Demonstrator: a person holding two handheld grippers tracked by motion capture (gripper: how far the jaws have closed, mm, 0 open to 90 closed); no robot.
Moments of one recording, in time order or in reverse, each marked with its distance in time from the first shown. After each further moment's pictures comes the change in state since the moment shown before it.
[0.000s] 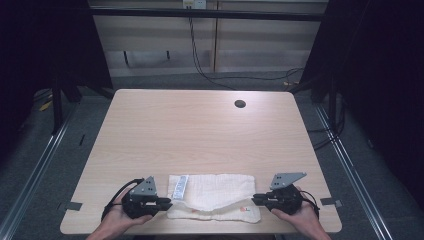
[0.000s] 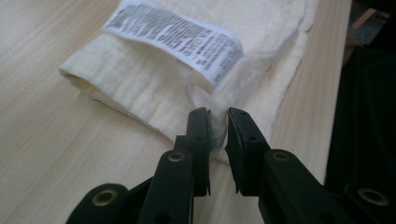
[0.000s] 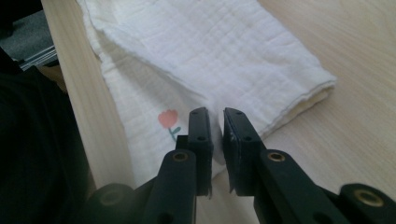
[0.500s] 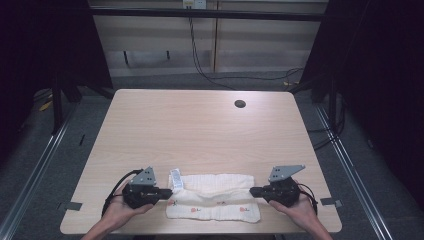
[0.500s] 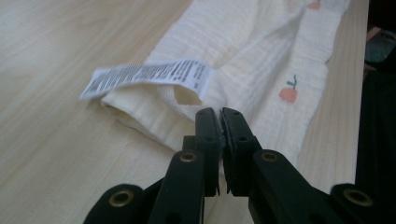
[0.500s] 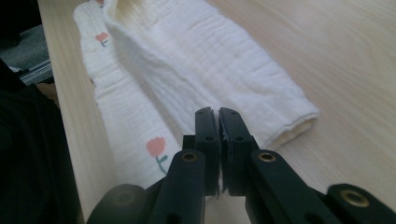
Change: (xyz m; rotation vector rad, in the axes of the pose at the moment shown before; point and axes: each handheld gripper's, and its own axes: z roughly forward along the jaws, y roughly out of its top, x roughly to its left) left arm 0.017 0.011 0.006 -0.013 0.031 -0.002; right arm -0.011 0.015 0.004 -0.038 0.017 -0.004
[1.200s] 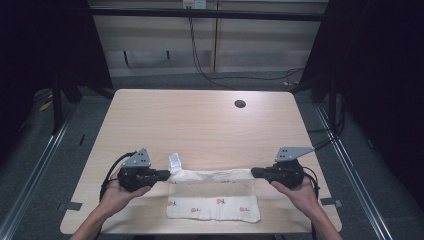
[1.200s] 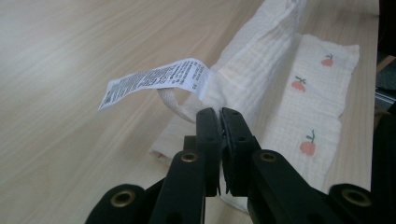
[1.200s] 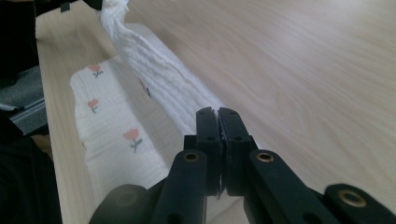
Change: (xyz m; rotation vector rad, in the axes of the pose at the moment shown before) left arm 0.022 0.032 -0.026 -0.105 0.061 -0.020; right arm -0.021 0.035 -0.020 -0.118 -0.031 0.026
